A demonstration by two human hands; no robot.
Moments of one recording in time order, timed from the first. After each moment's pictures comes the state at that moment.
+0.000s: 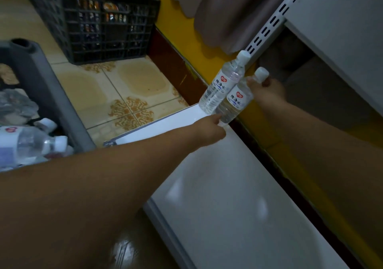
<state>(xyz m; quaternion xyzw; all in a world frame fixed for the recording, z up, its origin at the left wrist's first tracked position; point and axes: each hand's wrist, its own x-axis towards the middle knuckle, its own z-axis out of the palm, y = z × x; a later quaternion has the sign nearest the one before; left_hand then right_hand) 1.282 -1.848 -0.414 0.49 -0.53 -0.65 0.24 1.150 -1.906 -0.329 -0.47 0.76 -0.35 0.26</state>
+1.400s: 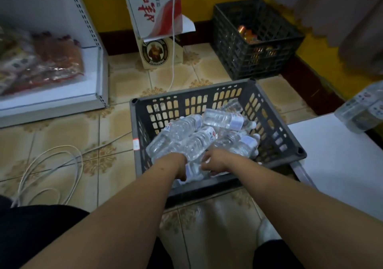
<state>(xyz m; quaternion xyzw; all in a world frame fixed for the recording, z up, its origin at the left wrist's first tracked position) 1.665 -1.468 -0.358 0.76 -0.49 -0.39 -0.17 1.537 -1.555 -0.361 -0.76 0.44 0.27 0.39</state>
